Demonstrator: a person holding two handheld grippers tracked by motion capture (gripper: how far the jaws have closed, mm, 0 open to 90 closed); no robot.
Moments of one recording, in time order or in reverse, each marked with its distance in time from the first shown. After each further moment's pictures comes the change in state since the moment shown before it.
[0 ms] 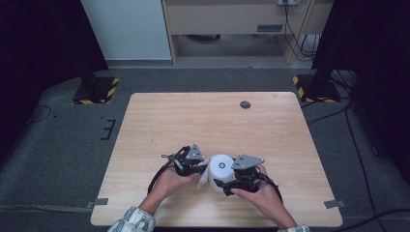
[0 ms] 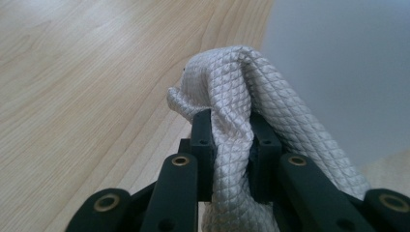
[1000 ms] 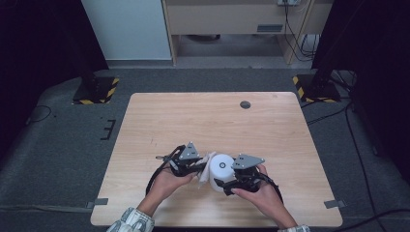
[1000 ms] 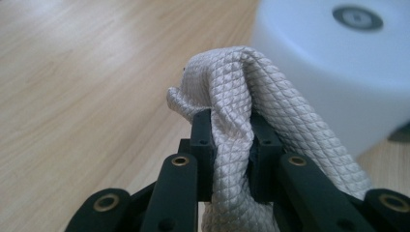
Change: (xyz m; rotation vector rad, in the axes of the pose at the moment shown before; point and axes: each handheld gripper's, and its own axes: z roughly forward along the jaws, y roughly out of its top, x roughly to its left) left arm -0.001 0.006 -0.011 -0.091 0.009 -0.048; right arm 0.000 0.001 -0.001 0.008 -0.007 0.003
